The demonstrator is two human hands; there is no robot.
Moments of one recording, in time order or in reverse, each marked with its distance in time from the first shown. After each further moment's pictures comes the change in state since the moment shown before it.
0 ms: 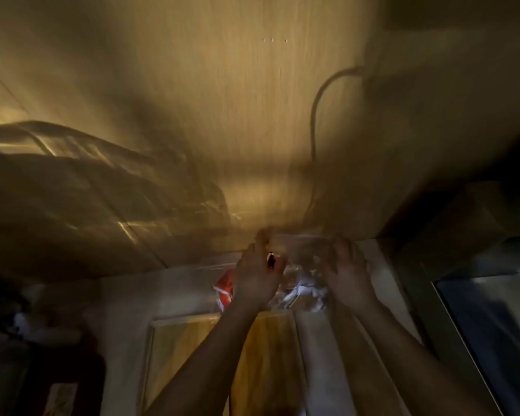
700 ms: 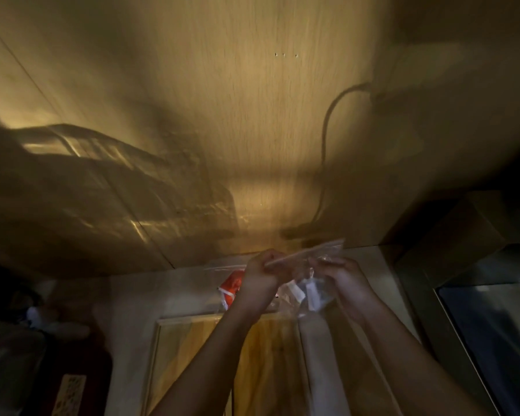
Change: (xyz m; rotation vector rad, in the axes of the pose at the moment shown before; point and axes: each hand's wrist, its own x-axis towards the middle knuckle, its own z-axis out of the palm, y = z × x) left_hand -0.028 0.031 -0.031 -0.699 -0.154 -0.143; right_hand -0.011 -0.029 -0.024 0.962 -0.365 0.290
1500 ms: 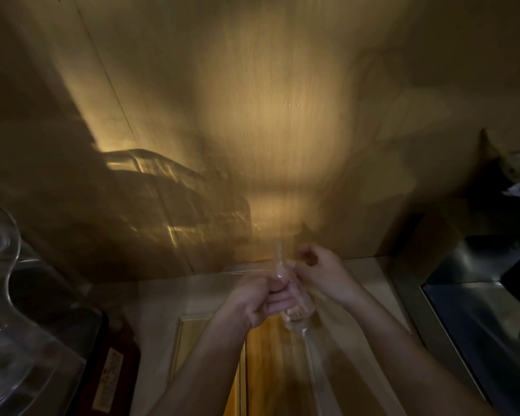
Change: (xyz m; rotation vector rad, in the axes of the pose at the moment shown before) left_hand -0.077 0.048 -0.017 -0.364 -0.107 -0.367; right_hand -0.060 -0.044 0.043 -0.523 -0.055 -0.354
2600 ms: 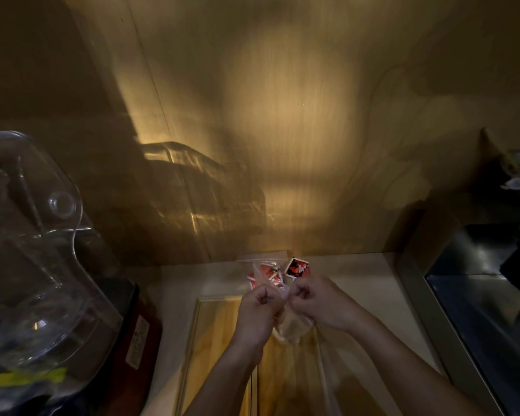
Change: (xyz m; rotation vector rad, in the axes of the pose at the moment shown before) left_hand -0.066 -0.066 -0.006 0.239 0.297 0.429; right_hand -0.074 -0.007 0.029 -0.191 -0.287 -0.092
